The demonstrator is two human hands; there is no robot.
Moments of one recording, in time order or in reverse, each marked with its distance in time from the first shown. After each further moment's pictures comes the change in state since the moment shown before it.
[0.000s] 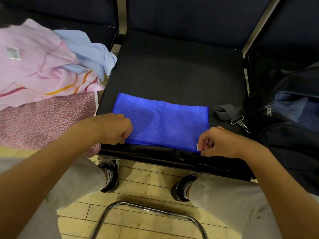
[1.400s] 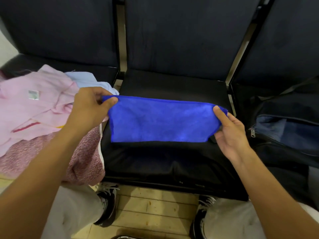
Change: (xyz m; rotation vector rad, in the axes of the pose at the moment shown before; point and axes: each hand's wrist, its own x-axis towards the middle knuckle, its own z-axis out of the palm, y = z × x) left_hand -0.042 -0.014 -0.082 -0.858 1.129 -0.341; right_hand -0.001 -0.042 -0.042 1.639 0.901 -0.085
